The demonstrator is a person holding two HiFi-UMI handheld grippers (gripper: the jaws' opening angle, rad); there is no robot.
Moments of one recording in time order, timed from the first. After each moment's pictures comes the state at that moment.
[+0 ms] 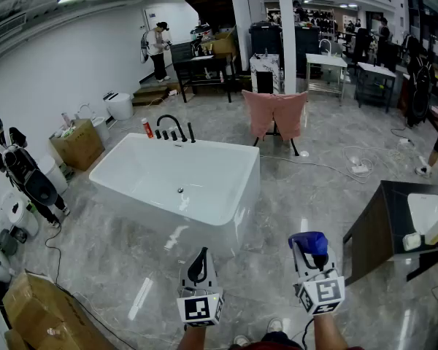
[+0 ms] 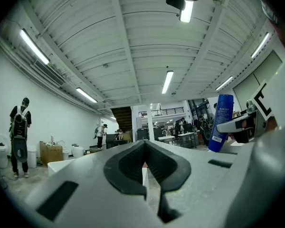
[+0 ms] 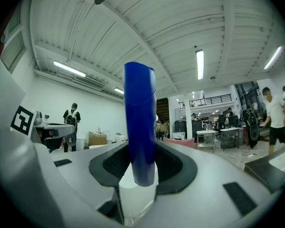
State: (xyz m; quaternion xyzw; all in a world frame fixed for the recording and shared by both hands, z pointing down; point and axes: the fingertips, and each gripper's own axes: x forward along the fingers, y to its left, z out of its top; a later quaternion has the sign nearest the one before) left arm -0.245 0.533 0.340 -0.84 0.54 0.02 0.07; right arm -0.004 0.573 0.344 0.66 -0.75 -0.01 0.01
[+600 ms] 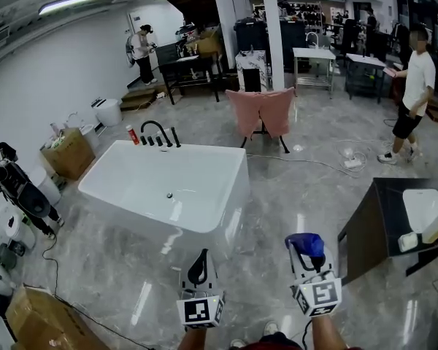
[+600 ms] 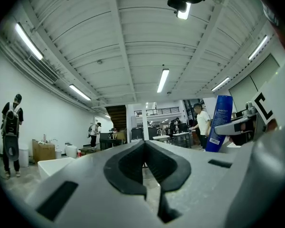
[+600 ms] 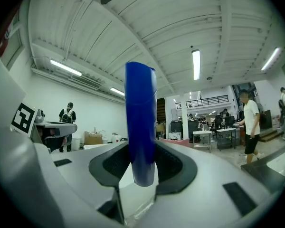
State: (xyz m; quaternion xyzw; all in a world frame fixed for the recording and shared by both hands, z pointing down) left arm -0.158 0.497 0.343 -0.85 0.52 0.01 0.06; right arm 0.069 0.546 0.352 0.67 -0.74 -0.01 0.01
